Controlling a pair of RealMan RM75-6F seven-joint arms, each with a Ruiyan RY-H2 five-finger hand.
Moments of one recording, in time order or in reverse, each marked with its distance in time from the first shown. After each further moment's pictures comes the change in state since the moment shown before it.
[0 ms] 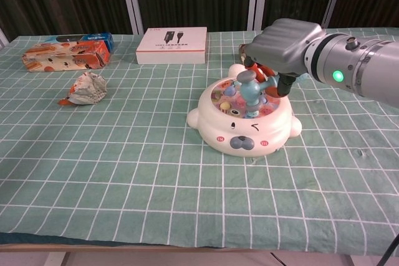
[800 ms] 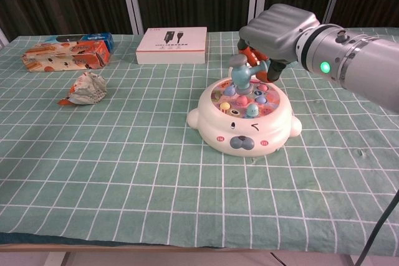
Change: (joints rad) left arm 0.000 0.003 -0.003 0.003 -0.005 0.001 -0.009; right arm -0.016 -0.069 0.046 0.113 -0.087 0.035 0.068
